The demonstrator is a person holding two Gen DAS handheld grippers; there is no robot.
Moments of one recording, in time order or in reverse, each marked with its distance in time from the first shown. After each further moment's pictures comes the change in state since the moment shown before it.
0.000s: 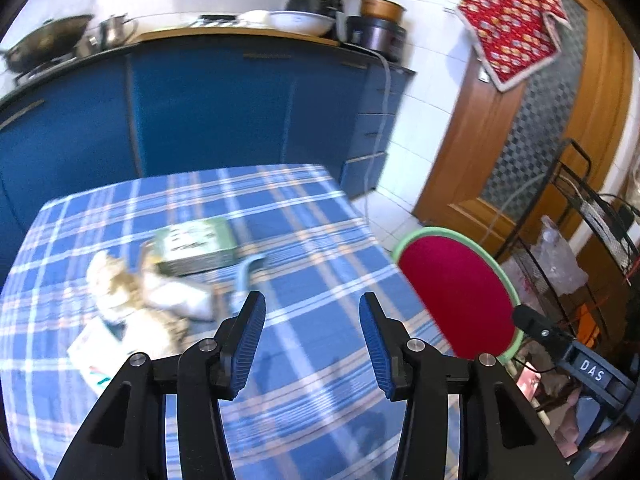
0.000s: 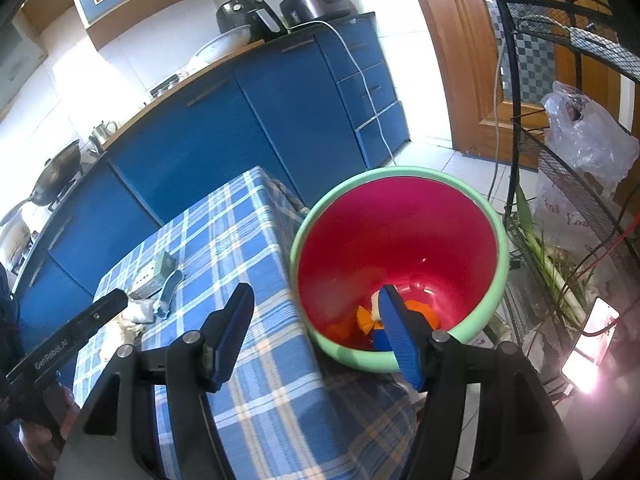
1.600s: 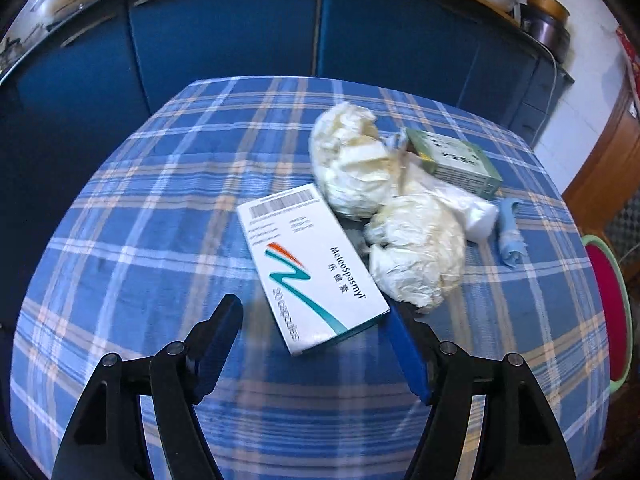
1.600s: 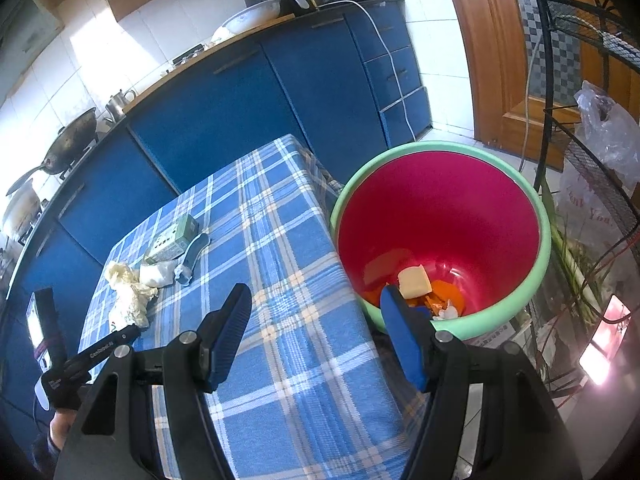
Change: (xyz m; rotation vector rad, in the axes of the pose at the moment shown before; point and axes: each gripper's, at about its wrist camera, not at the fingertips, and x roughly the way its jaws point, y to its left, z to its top) left arm 0.020 0.135 -0.057 -0.294 0.153 0.408; right arm 0.011 0.033 -0.020 -0.063 0.070 0.043
